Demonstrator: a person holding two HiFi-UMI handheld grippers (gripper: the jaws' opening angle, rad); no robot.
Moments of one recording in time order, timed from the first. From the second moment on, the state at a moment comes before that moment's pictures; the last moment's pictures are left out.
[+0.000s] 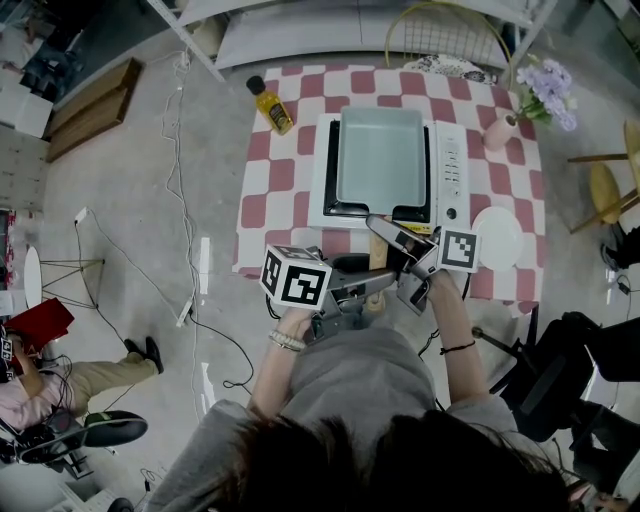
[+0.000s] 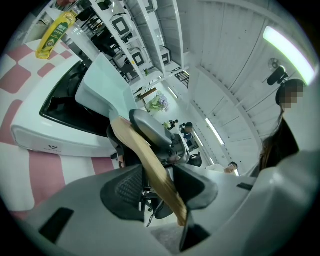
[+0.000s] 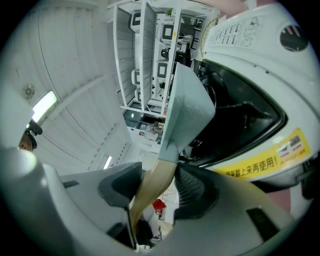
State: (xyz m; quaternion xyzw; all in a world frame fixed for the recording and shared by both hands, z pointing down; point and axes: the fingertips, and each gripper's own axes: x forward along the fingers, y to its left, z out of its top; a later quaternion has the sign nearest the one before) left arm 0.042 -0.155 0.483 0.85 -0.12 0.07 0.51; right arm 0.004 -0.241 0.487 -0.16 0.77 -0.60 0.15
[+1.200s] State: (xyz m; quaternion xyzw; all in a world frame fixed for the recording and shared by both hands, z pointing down) left arm 0.042 -0.153 0.439 0.89 -0.11 0.07 0.44; right arm 0.009 -0.240 0.432 -0.16 0.81 -0.54 0.17
